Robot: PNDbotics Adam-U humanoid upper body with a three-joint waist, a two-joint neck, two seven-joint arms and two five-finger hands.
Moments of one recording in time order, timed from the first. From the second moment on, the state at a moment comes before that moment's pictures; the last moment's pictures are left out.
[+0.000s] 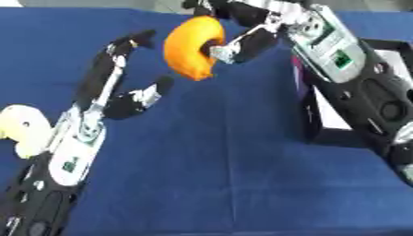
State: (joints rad) left arm -0.77 0.17 -0.28 -1.29 -0.72 -0.29 0.17; right arm -0.92 -0.57 0.32 -1.49 -0.08 -0.14 0.49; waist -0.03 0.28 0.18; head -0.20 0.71
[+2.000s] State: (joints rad) left arm -0.62 0.96 -0.09 -1.28 -0.33 -0.19 -0.47; right arm -0.32 -0.98 -0.07 -1.32 0.23 -0.40 0.23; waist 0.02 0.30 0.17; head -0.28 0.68
